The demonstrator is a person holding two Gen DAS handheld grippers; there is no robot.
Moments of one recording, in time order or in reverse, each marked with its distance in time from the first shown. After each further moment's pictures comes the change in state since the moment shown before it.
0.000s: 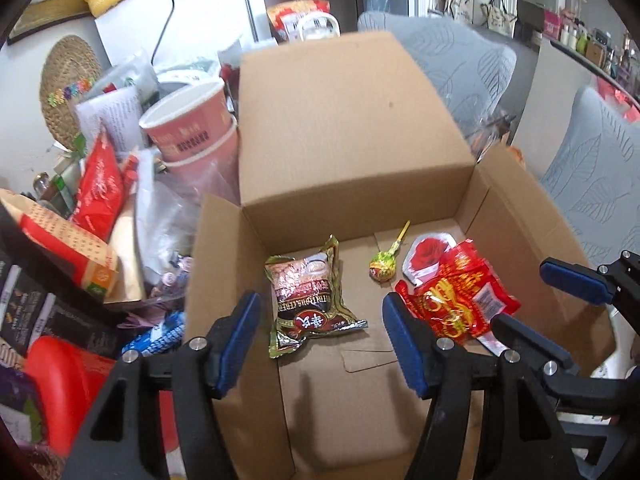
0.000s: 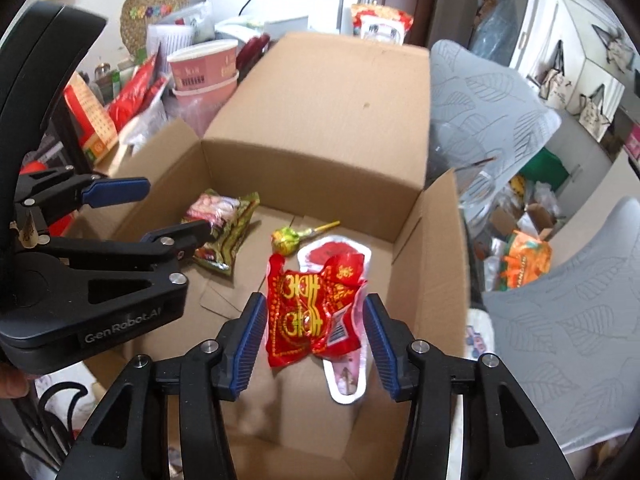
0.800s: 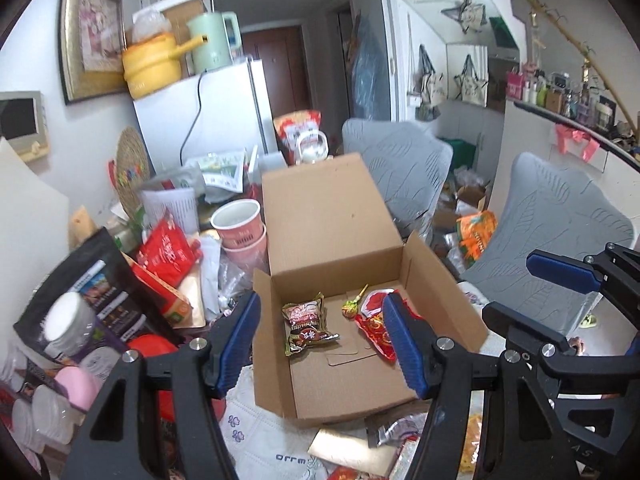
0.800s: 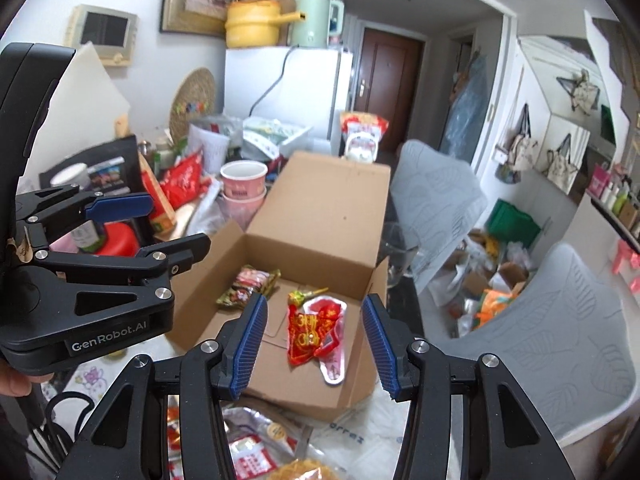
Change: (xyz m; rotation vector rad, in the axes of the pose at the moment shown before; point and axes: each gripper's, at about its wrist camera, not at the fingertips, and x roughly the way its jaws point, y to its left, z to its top) left arm -0.188 -0.002 -0.031 0.020 -0.316 -0.015; right arm -0.177 0.022 -0.029 -0.019 -0.308 -0.046
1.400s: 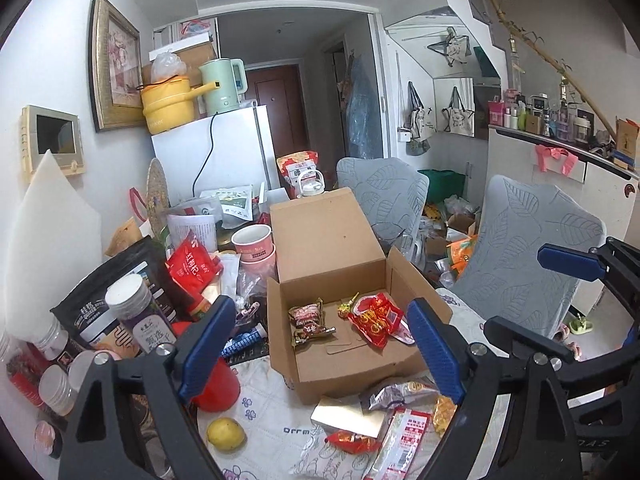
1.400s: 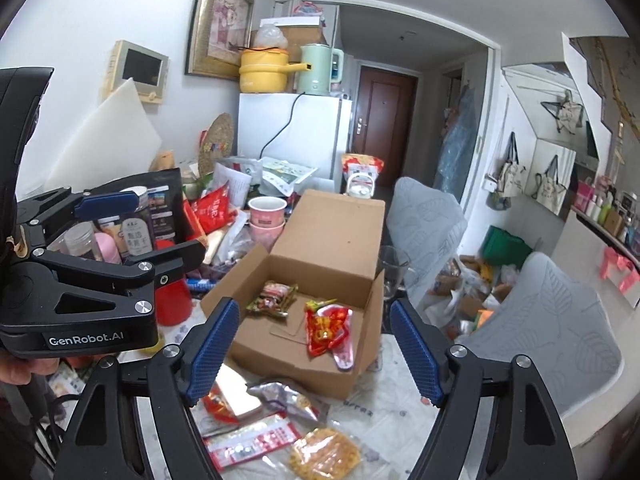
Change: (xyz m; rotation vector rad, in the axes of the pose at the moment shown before) left arm -0.098 0.004 -0.045 0.017 -0.139 -0.007; right arm -0.093 0.031 -0.036 0.003 -0.132 -0.001
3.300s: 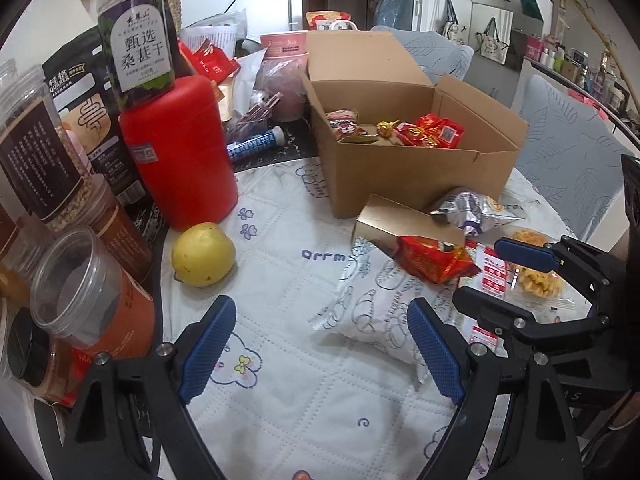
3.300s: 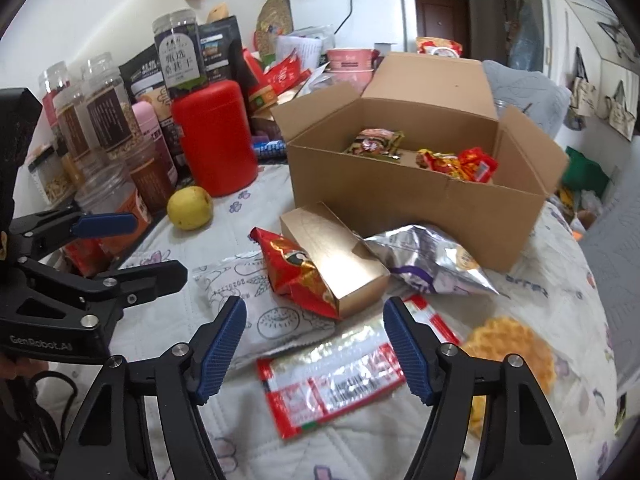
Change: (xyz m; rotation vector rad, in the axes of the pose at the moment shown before) left arm 0.079 0.056 -0.191 -0.138 0.376 -0.007; right arm 0.130 0.073 -0.161 0.040 0.261 0.283
